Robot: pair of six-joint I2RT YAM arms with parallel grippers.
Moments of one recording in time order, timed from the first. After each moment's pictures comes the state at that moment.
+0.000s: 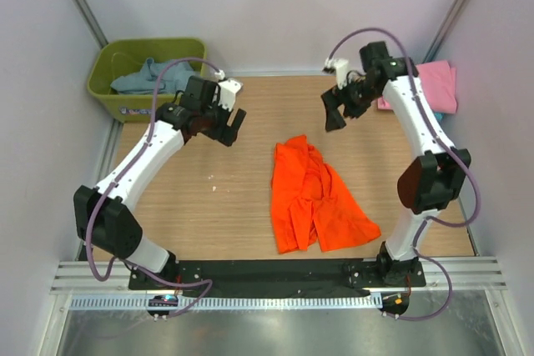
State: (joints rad) left arm -0.42 1.52 1.46 -0.71 0.04 0.16; right arm 0.15 1.79 1.96 -1.15 -0.42 -0.44
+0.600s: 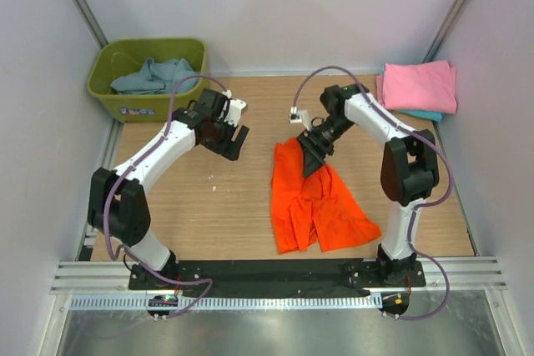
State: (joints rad) left arm -0.42 1.60 1.33 -0.75 0.13 0.10; right arm 0.32 1.95 1.67 -1.32 -0.82 -0.70
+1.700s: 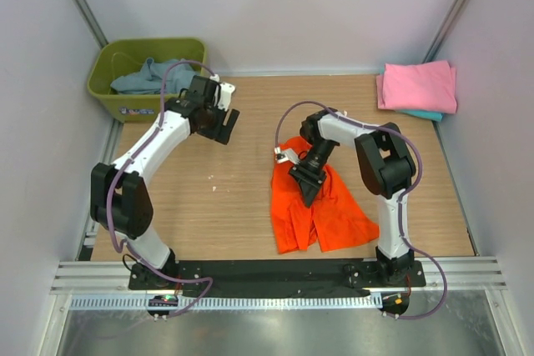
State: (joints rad) left arm -0.35 1.67 1.44 -0.73 0.02 0.11; right arm 0.46 2.11 1.49 -1.34 -0.70 -0.77
